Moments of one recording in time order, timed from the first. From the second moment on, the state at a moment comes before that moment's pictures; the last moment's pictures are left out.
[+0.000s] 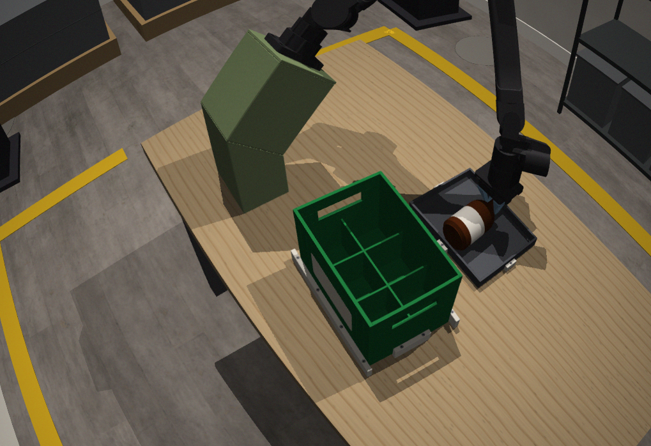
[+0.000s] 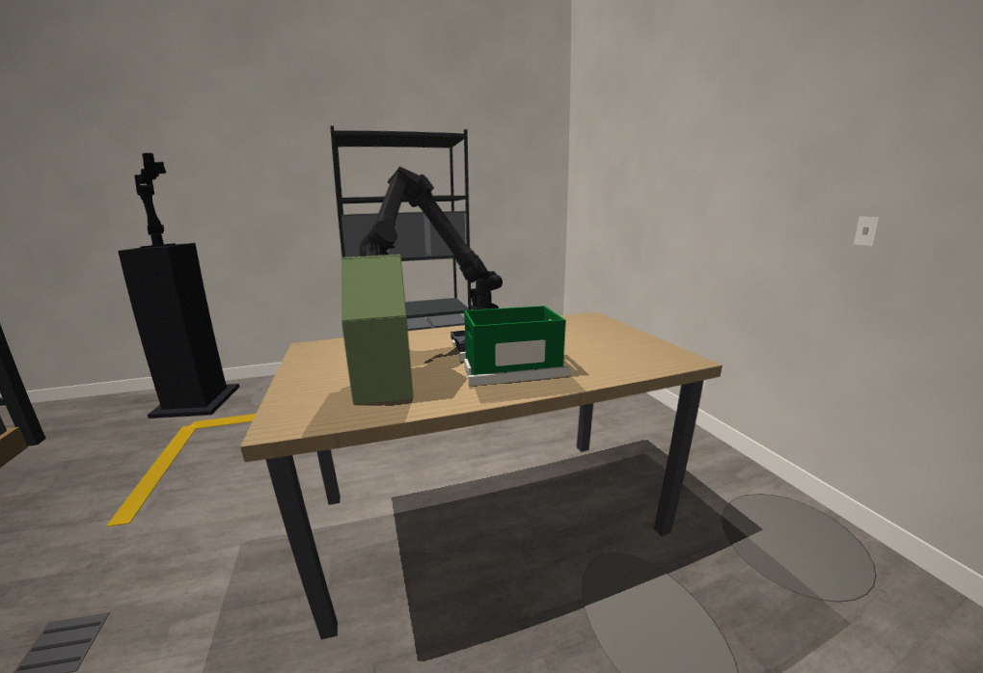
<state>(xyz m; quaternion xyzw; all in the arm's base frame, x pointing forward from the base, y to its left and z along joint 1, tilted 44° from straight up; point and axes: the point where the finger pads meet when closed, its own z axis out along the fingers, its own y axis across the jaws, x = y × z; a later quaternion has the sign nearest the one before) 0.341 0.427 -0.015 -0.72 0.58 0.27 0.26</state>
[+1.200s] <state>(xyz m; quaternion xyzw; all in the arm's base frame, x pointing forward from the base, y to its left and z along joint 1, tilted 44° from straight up) 0.341 0.426 -0.015 -0.72 0.58 0.27 0.26</state>
